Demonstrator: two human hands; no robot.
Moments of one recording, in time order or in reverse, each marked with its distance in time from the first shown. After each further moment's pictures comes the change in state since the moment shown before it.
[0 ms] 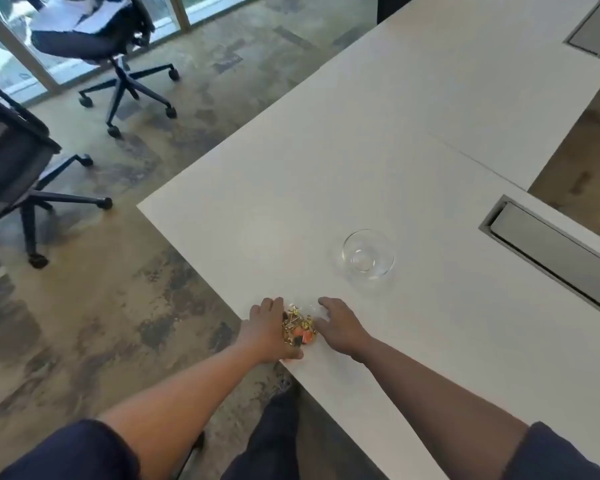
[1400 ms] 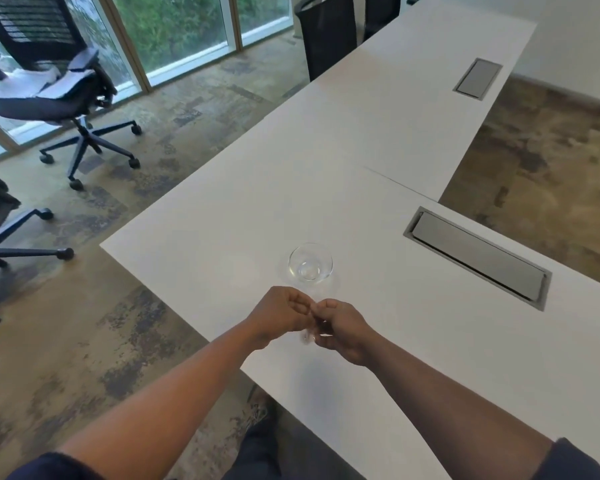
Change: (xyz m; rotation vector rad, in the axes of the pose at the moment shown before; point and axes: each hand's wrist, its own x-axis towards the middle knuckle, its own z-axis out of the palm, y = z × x) left_hand -0.065 0.135 -0.072 -0.915 -0.121 0.209; right_hand -0.114 0.001 -0.086 0.976 0.025 0.116
